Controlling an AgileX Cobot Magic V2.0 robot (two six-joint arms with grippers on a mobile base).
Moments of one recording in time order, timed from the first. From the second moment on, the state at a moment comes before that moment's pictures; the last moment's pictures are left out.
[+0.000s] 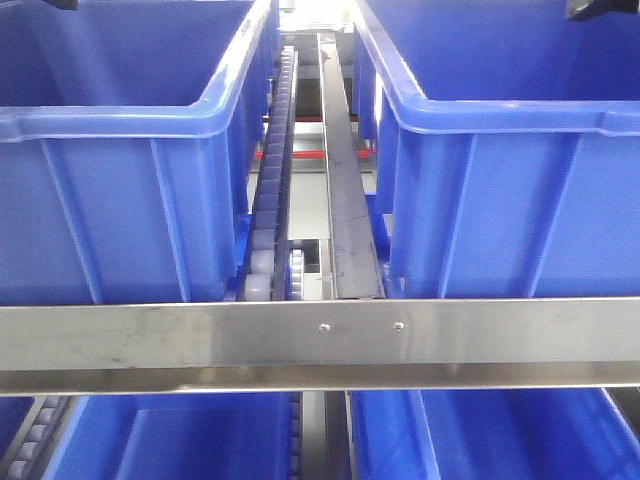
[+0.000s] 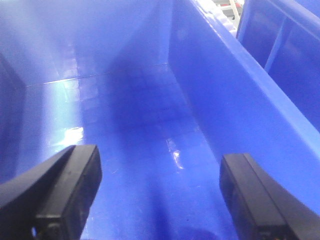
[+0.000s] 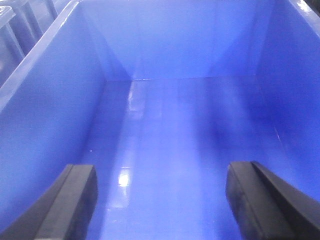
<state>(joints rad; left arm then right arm) -0.27 1.25 -0.82 0.13 -0.05 -0.08 0.14 1.26 -0.65 0.15 -0.36 0.01</state>
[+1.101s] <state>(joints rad) 0.01 0.90 -0.67 0.00 0.04 -0.08 0.08 0.96 -0.54 0.10 -0.25 -0.07</state>
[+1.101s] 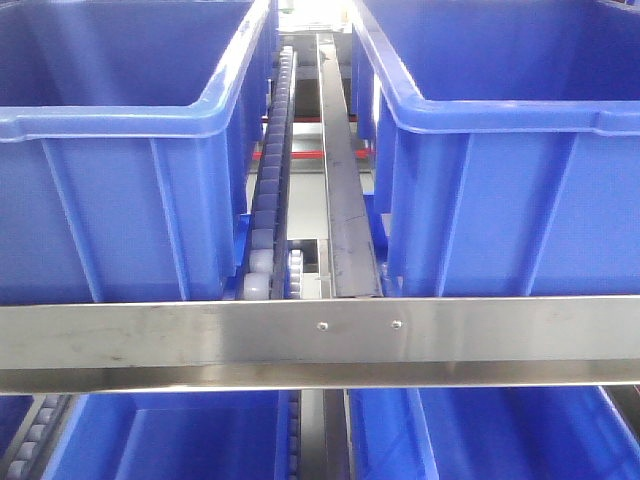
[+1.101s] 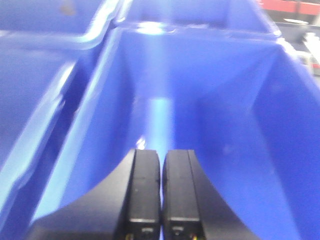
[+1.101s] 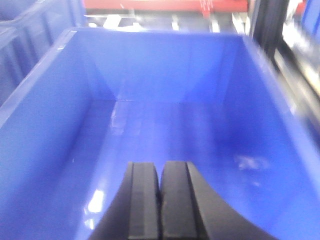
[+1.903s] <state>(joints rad) 0.01 0.13 -0.25 -0.04 0.09 -0.08 0.08 0.27 -0.27 0.09 0.07 -0.08</state>
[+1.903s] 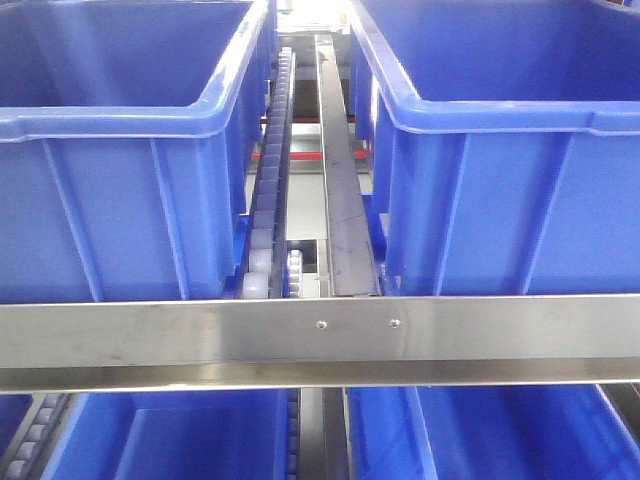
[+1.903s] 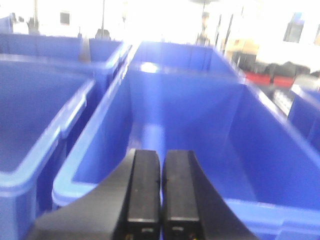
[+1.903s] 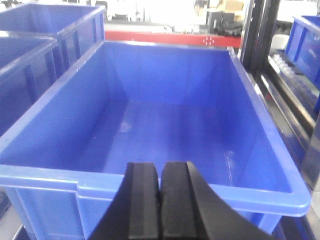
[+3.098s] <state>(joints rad) 0.01 0.13 -0.25 -0.04 0.09 -0.08 0.07 -0.01 0.03 0.07 0.02 0.01</state>
